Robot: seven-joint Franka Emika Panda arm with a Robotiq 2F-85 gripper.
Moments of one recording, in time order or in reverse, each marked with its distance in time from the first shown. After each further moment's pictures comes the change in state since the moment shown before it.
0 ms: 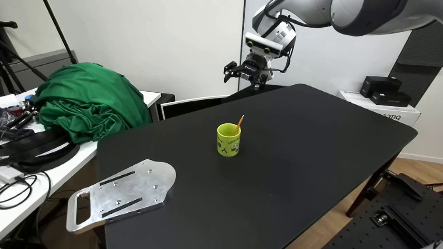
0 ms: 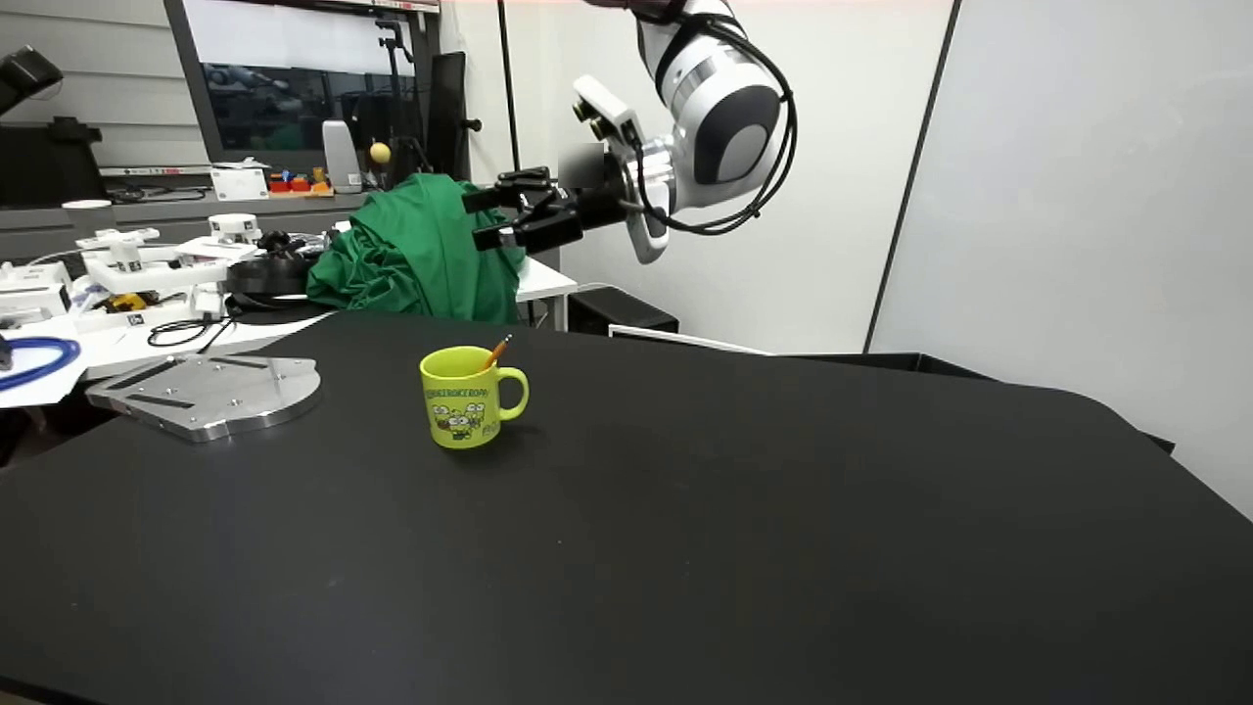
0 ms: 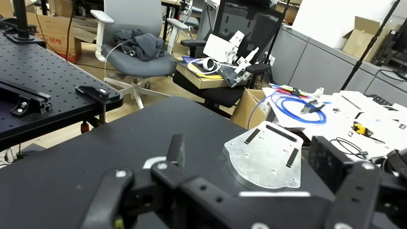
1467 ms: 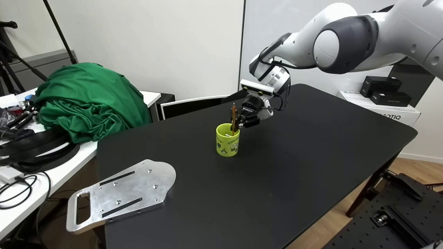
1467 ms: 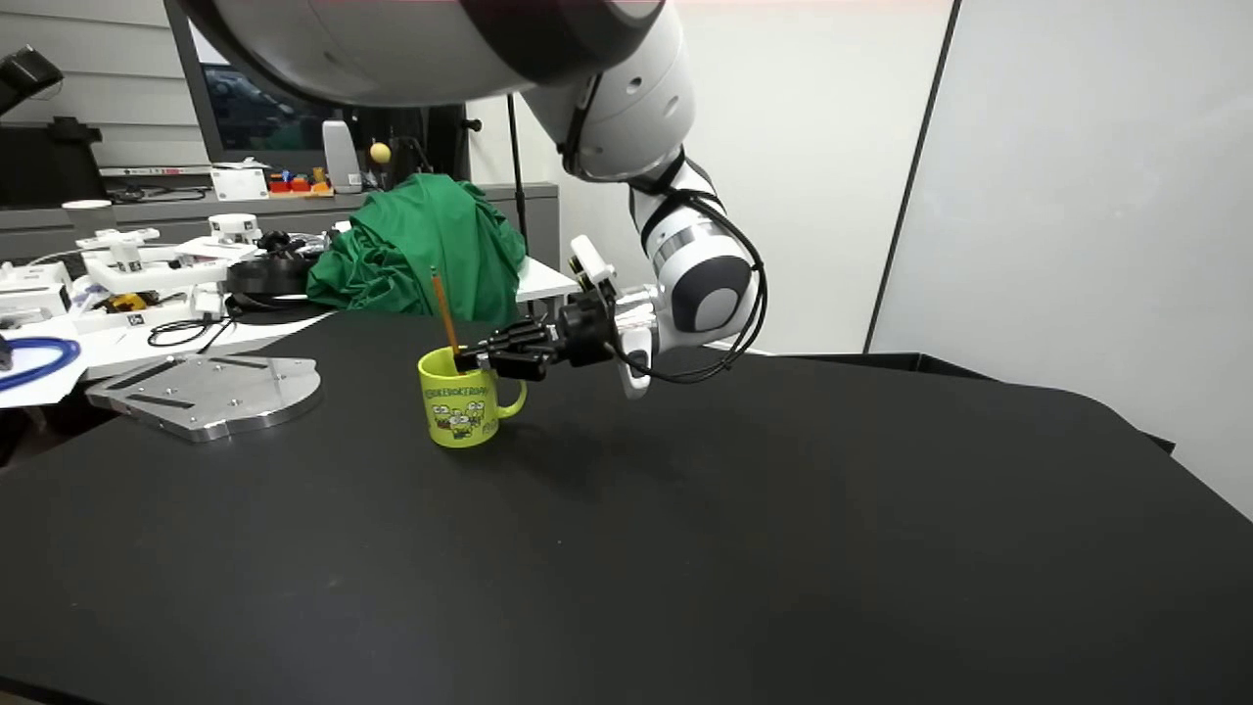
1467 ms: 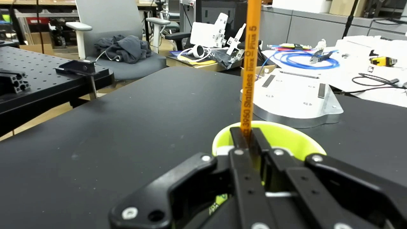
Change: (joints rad) arm 0.001 0.235 0.000 0.004 0.012 0.152 0.050
